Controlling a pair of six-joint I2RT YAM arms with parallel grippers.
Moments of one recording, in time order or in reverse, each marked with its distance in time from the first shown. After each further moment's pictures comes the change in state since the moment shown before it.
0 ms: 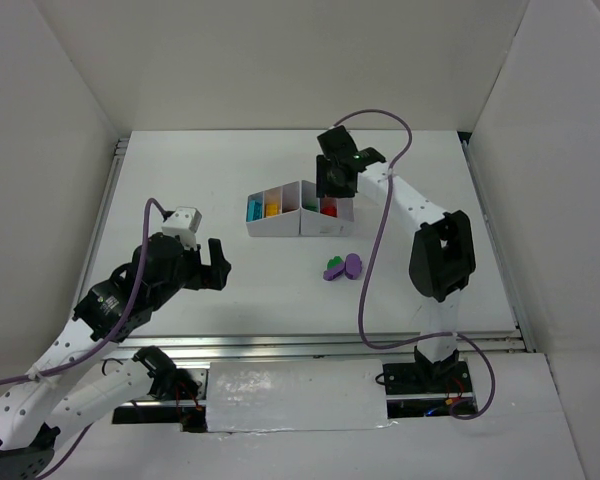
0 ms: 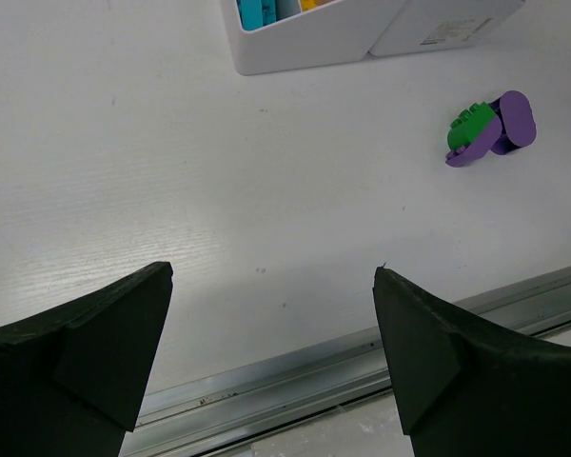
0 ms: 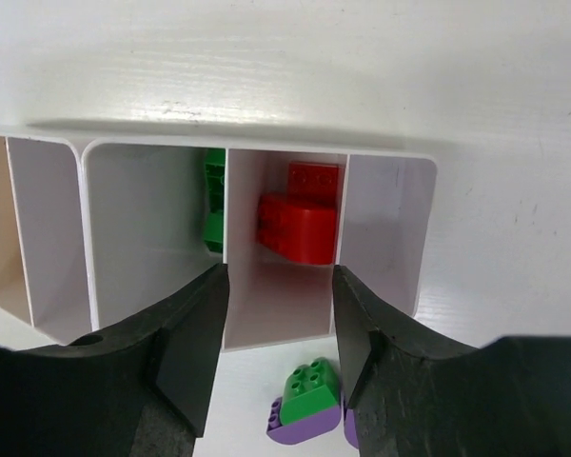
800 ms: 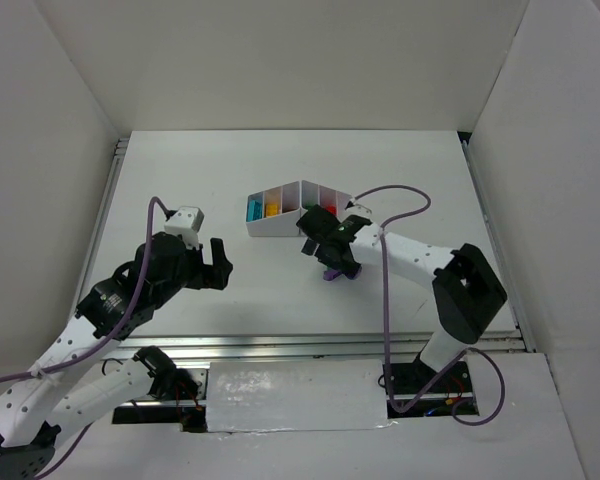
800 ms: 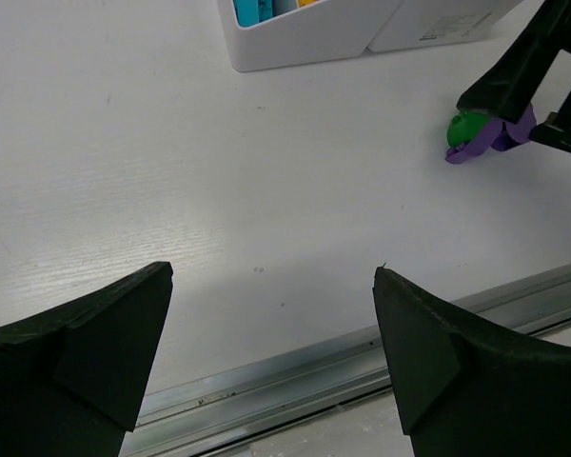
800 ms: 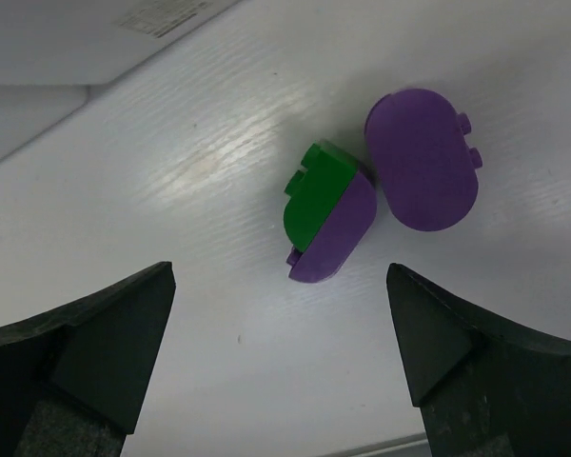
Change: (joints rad) left arm 0.000 0.016 0.000 0.006 0.008 0.001; right arm 0.302 -0.352 -0.601 0.001 0.267 0.773
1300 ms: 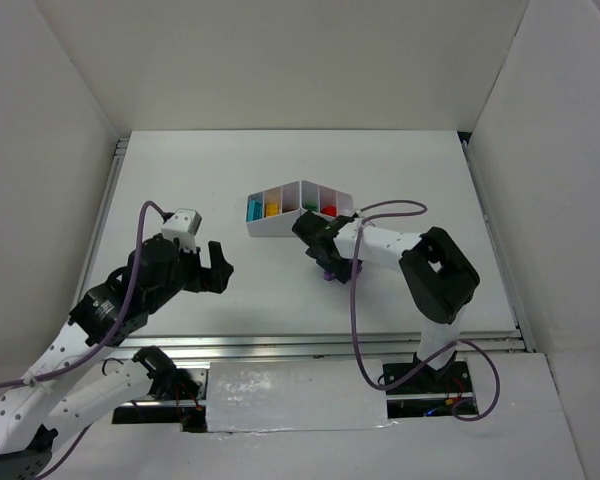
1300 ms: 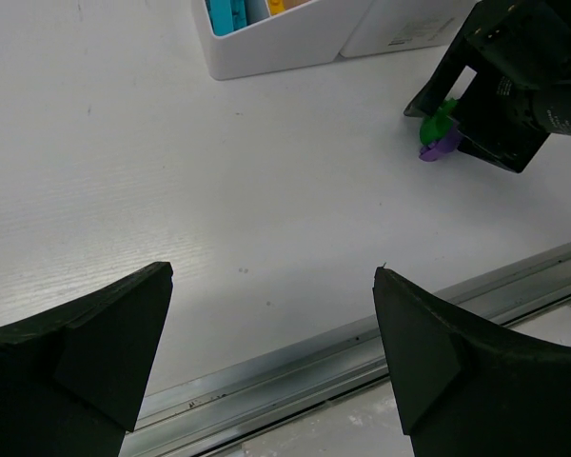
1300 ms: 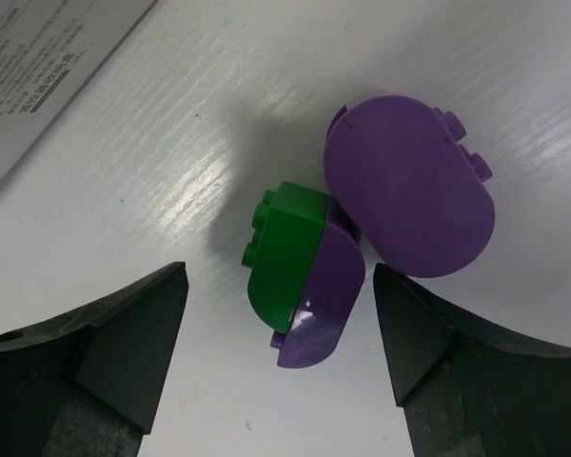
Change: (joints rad) left arm -0.016 -0.037 0.000 0.002 0.025 0.002; right arm -0.023 0.214 0.029 -0.031 0.039 0.291
